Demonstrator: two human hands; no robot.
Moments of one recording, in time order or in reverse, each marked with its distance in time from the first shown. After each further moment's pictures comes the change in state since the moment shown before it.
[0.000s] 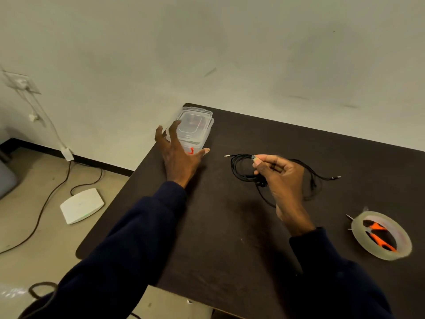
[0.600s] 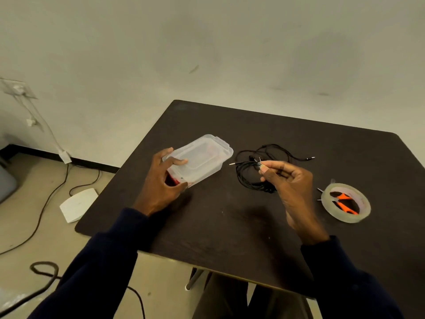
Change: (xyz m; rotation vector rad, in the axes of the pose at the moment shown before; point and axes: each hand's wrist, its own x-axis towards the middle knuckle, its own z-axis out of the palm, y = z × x) left_hand -0.099 0.003 -0.085 -0.079 -0.461 0.252; right_hand -0.064 -0.016 -0.079 0.024 -0.027 0.025
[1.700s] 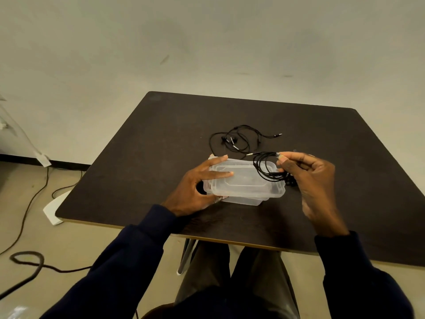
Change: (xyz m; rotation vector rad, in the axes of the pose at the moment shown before) left_hand -0.045 0.099 0.089 -0.300 -0.403 0.261; right_hand -0.055 -0.019 -0.098 -0.021 0.198 -0.020
